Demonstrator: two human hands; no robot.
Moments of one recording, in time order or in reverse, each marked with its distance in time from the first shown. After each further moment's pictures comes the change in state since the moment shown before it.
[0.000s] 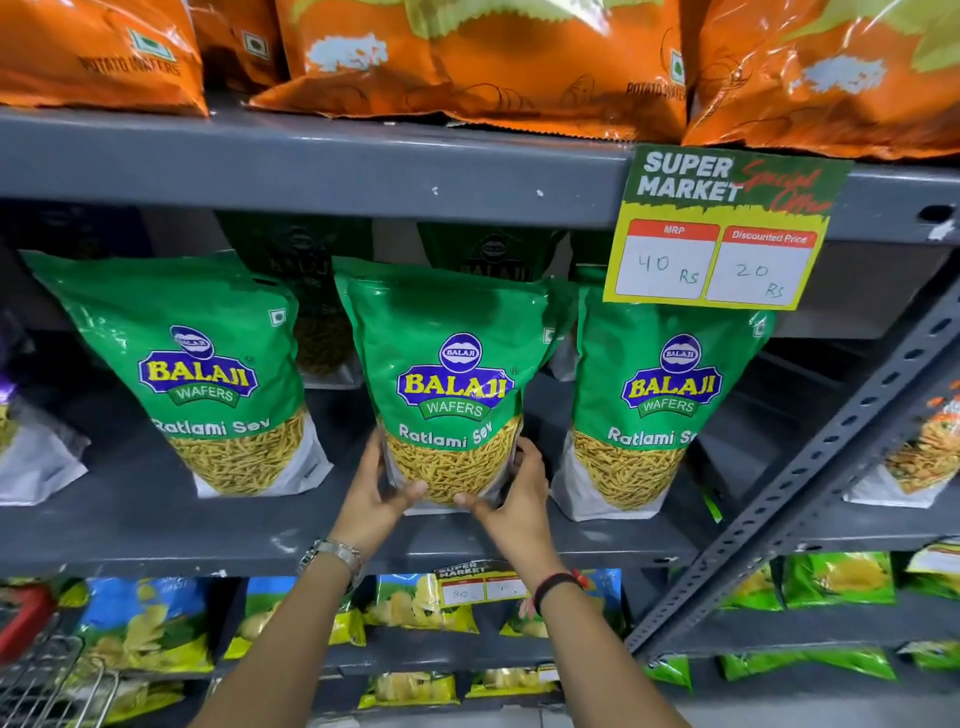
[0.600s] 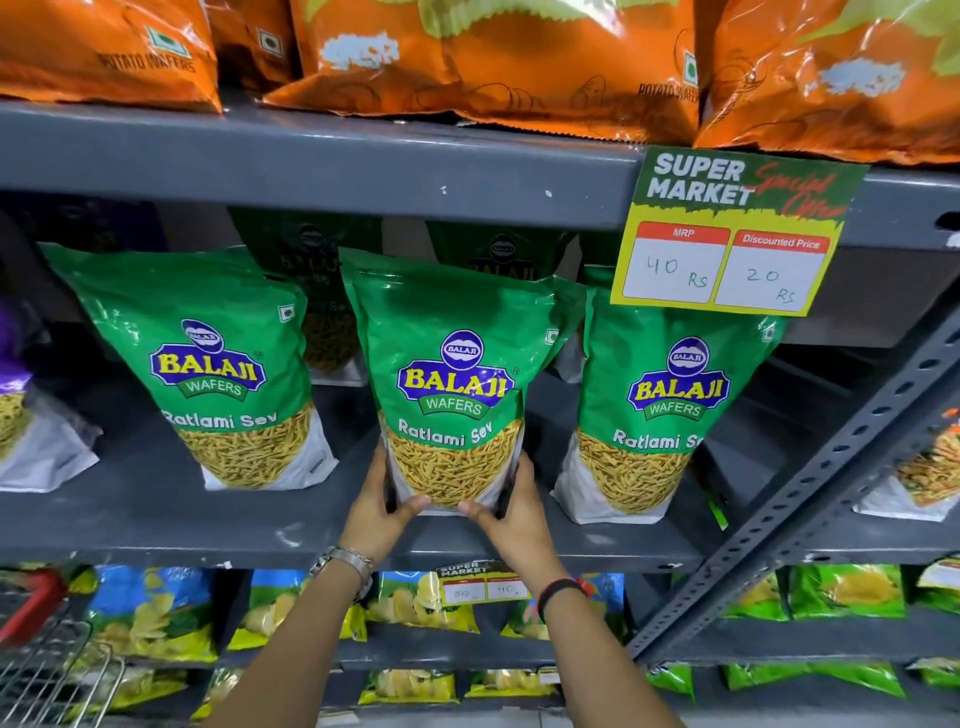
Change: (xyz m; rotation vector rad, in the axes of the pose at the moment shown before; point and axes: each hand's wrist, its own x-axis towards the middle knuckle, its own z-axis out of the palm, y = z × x) left_hand -0.003 -0.019 0.001 0.122 0.007 -0.060; right_hand -0.003 0.006 -0.002 0.043 -0.164 -0.009
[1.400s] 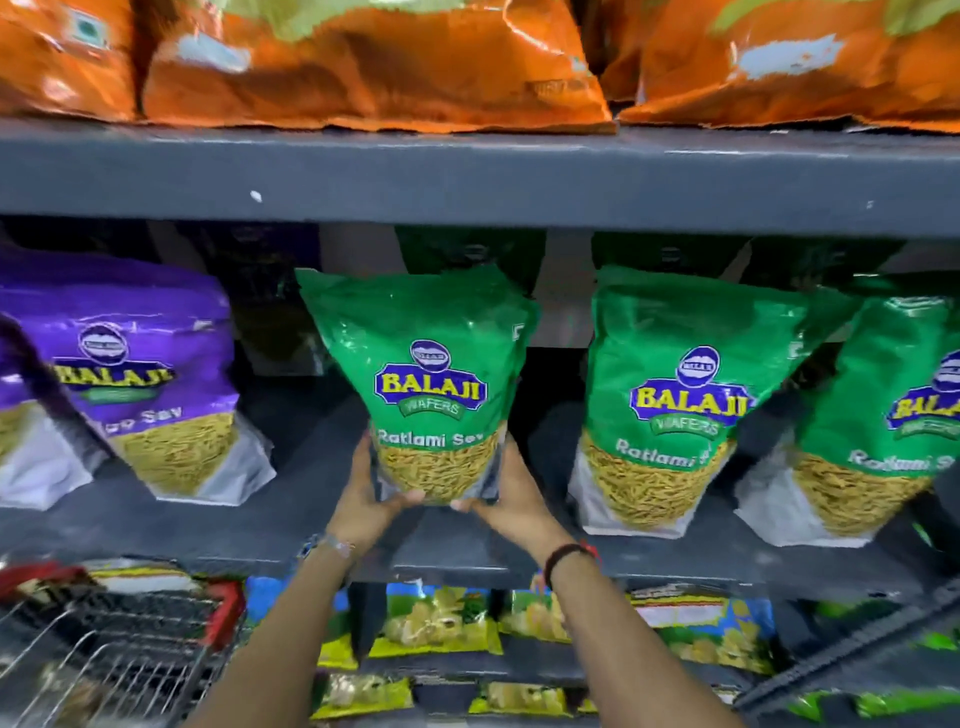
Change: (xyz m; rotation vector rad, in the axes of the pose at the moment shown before) left_hand 0.012 -0.032 -0.197 0.056 0.137 -0.004; right_hand 0.045 -0.068 0.181 -0.040 -0.248 -0.007
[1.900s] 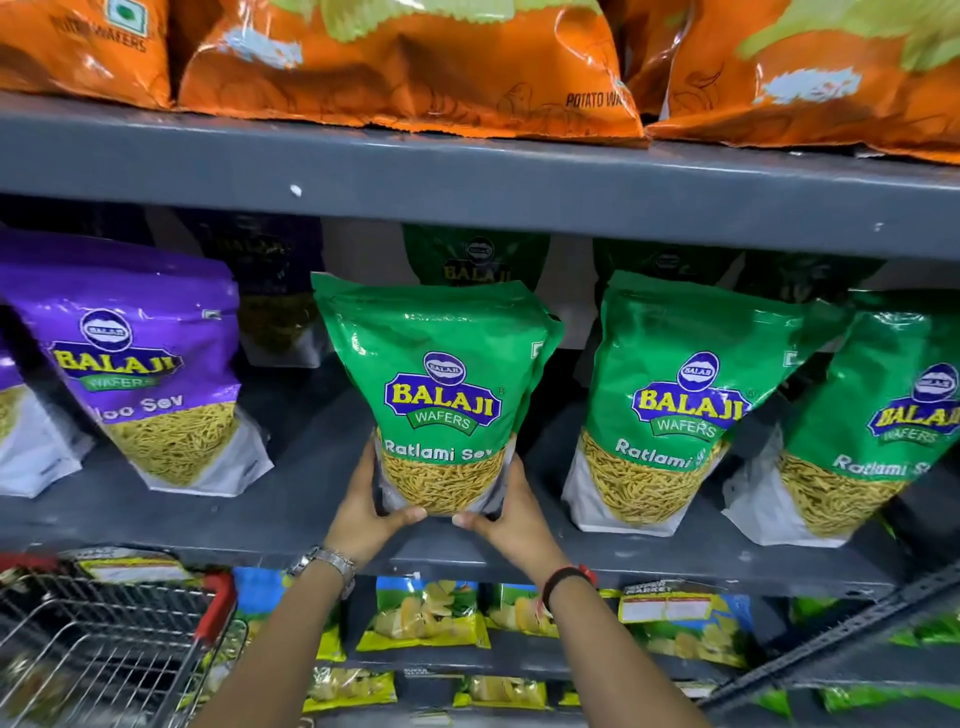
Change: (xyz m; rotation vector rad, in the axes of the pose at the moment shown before) left_hand -0.015 -0.007 -0.005 0.012 -0.094 -0.025; right_hand -0.026 0.003 0.004 0.042 0.055 0.020
